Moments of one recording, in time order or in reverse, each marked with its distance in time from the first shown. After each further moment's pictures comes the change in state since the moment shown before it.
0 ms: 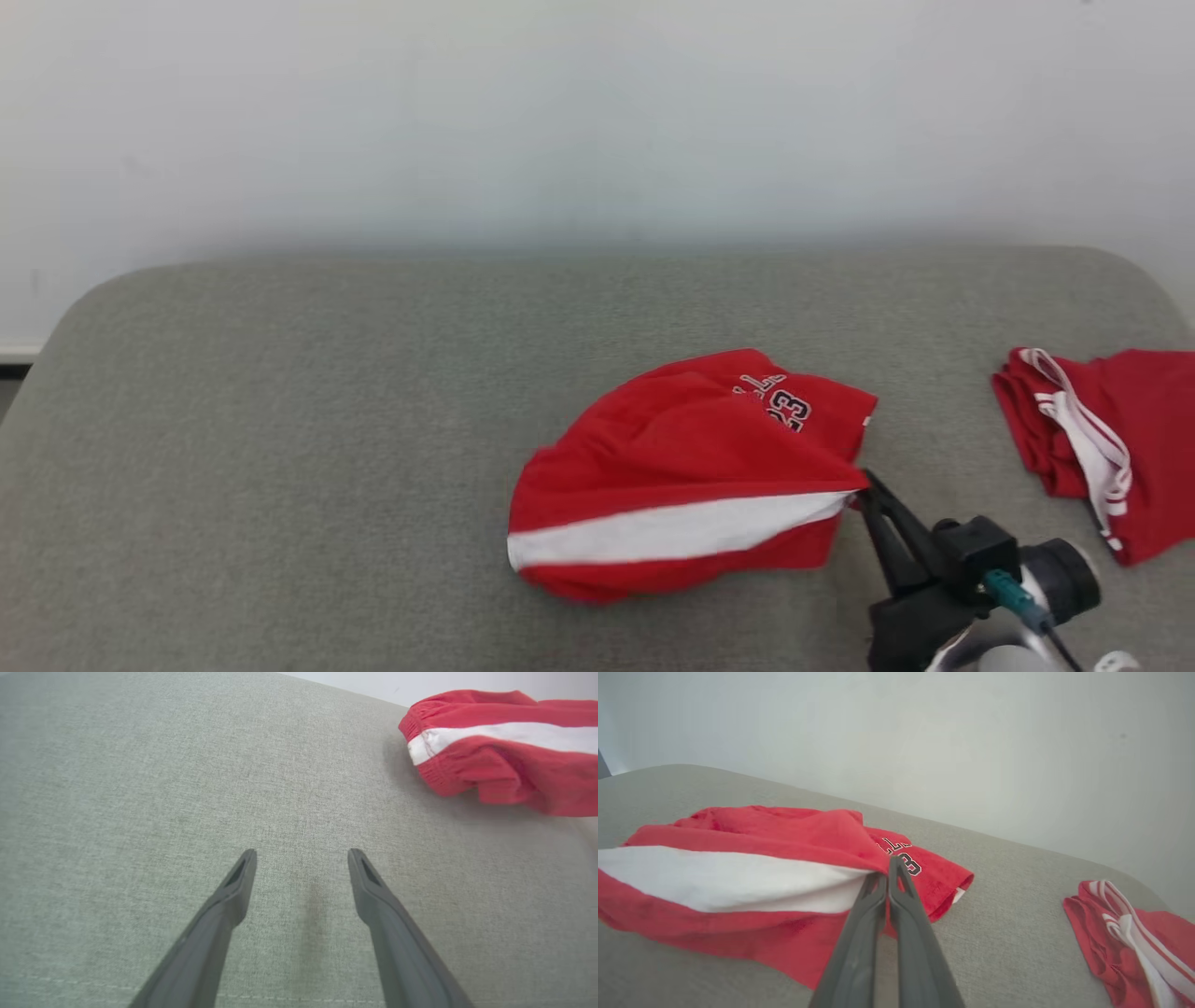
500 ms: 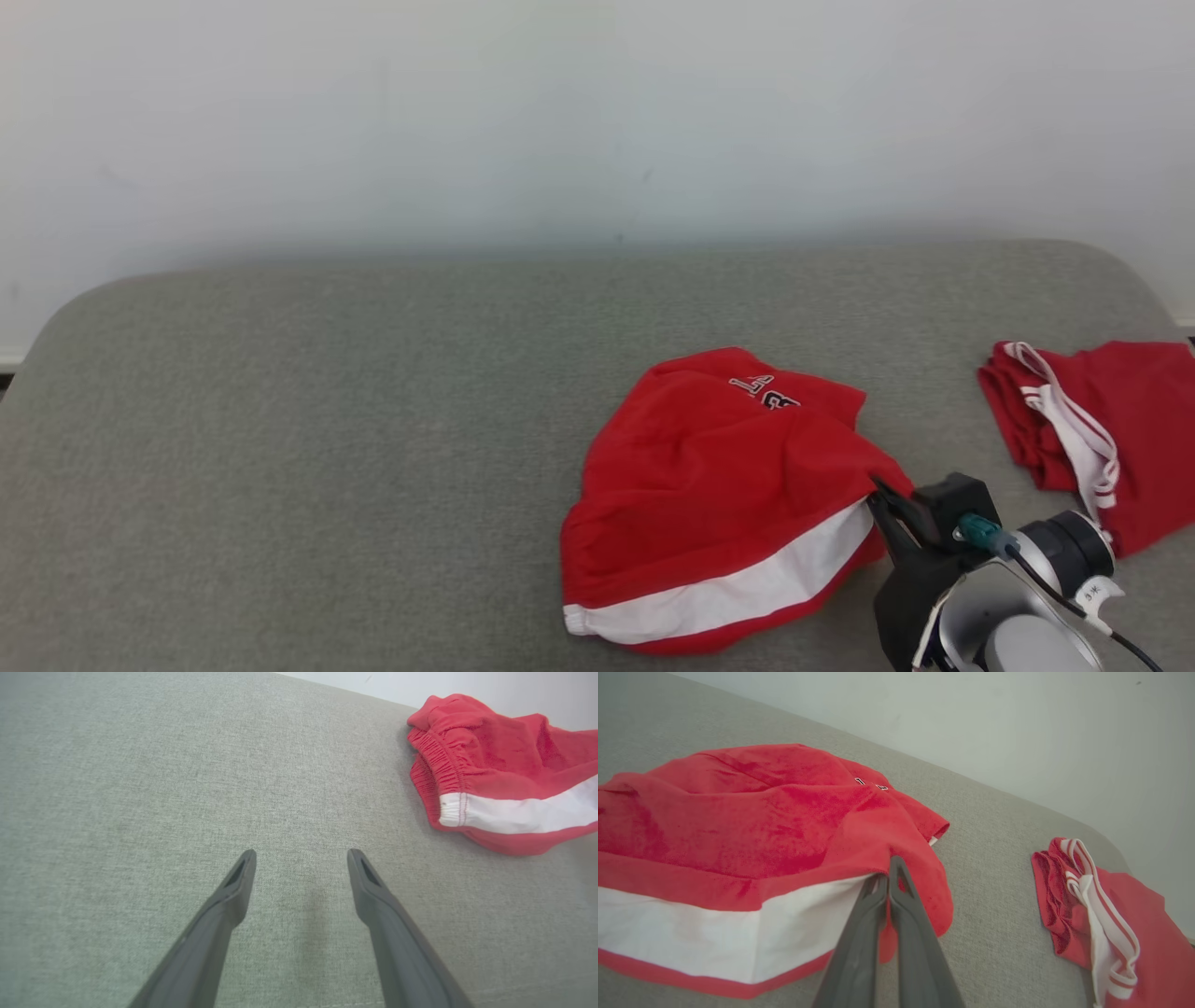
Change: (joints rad) left arm -0.009 0.000 -0.053 0.010 -0.001 0.000 0.000; right arm 0.004 -0.089 0.030 -0.131 0.001 0.000 0.370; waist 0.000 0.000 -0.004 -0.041
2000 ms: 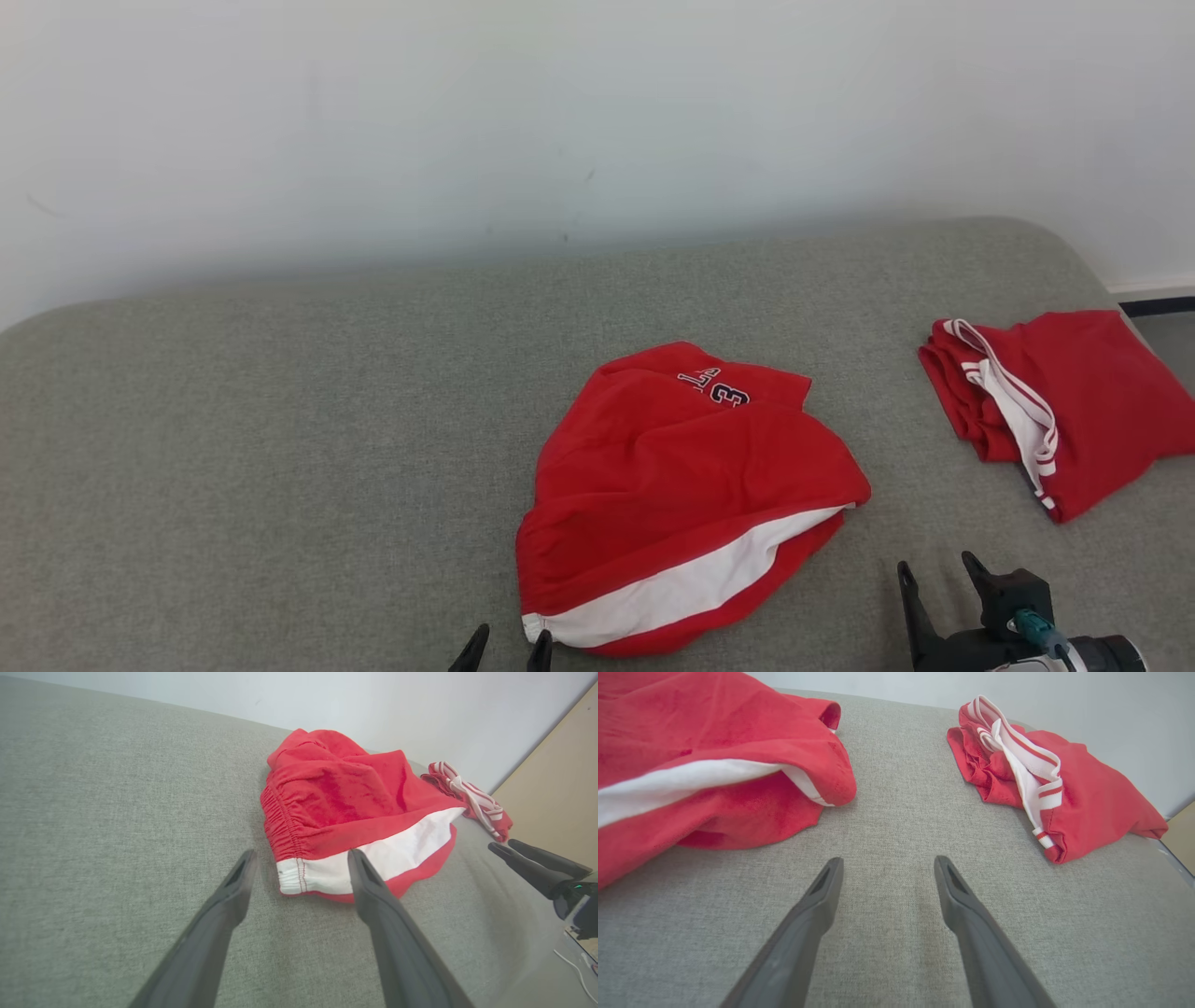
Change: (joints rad) left arm -0.124 -0.002 -0.242 -0.022 -0.141 0.000 0.000; right arm -0.005 0.156 -0.320 0.412 -0.160 0.000 -0.333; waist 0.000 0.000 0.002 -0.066
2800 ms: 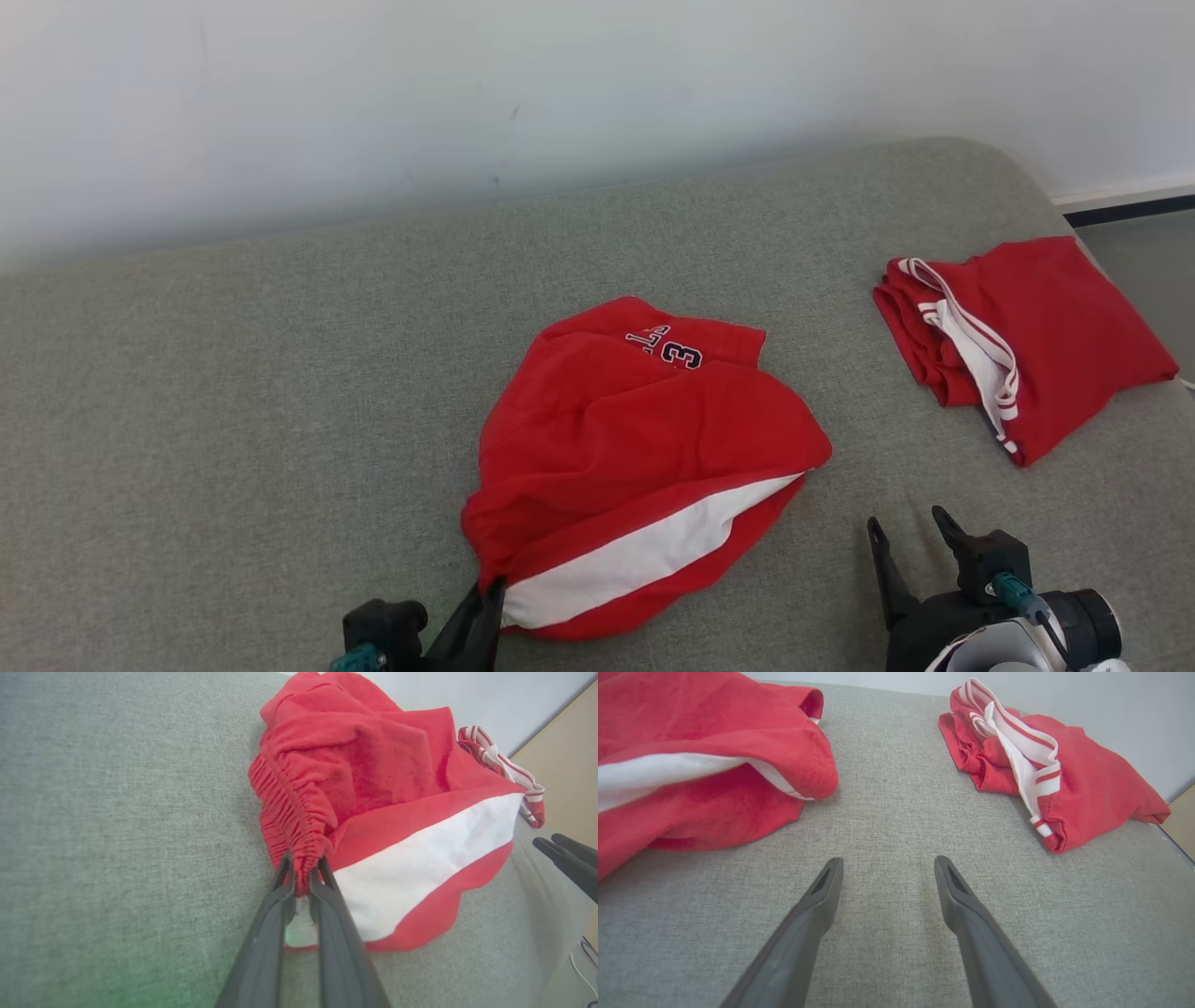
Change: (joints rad) left arm -0.226 0.000 -0.030 0.257 -0.115 0.000 0.000; right arm -0.043 0.009 0.064 -0.048 0.034 0.000 0.006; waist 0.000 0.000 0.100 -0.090
